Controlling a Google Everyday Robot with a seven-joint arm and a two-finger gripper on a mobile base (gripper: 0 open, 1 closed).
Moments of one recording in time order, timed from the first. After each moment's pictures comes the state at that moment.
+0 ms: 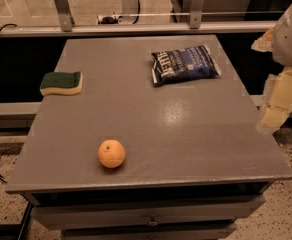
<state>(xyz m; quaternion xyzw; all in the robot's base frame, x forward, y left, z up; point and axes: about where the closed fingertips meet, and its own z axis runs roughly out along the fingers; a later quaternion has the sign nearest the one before) 0.438 -0.217 0.976 -0.60 0.78 -0.03 0.16</state>
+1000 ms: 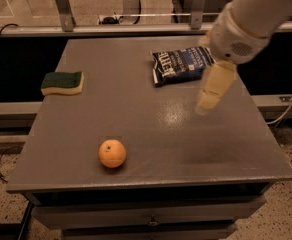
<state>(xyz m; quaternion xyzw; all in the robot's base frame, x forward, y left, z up) 0.510 -0.133 0.949 -0.63 0.75 0.02 0.21</state>
